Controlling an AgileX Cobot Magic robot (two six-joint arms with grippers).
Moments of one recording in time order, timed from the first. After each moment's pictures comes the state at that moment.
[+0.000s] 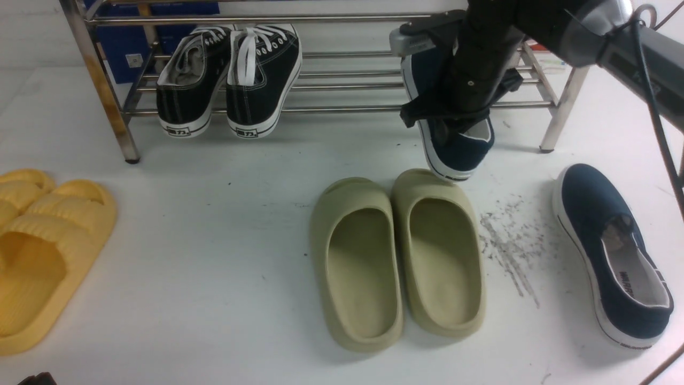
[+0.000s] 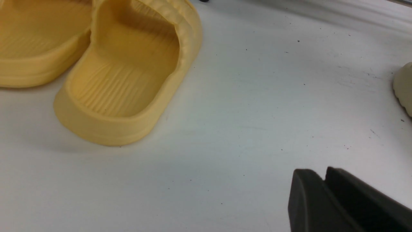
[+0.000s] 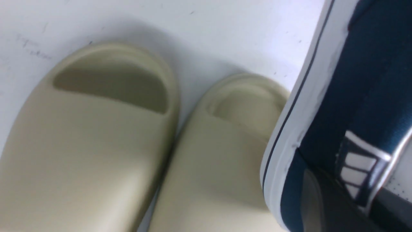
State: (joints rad) right arm 0.41 2.24 -2.24 0.01 1.27 0.05; left arm 0.00 -0.01 0.03 -0.02 0.38 -0.25
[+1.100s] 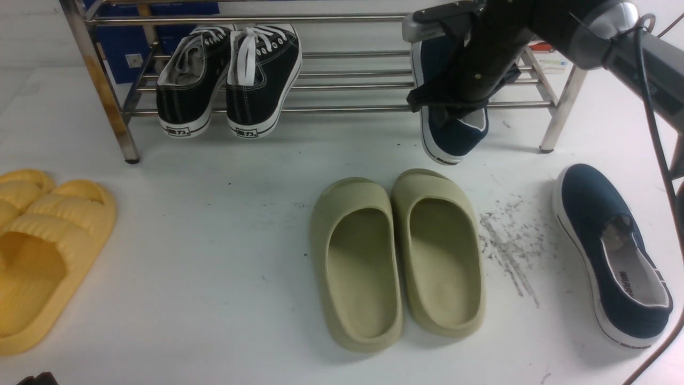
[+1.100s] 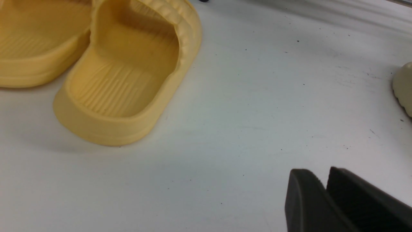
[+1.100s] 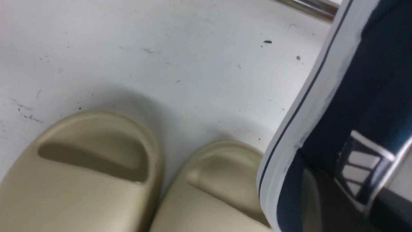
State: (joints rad) right arm 0.35 2.29 -2.28 0.09 1.13 -0.05; left arm 0.00 -0.01 0.03 -0.02 0.38 -0.25
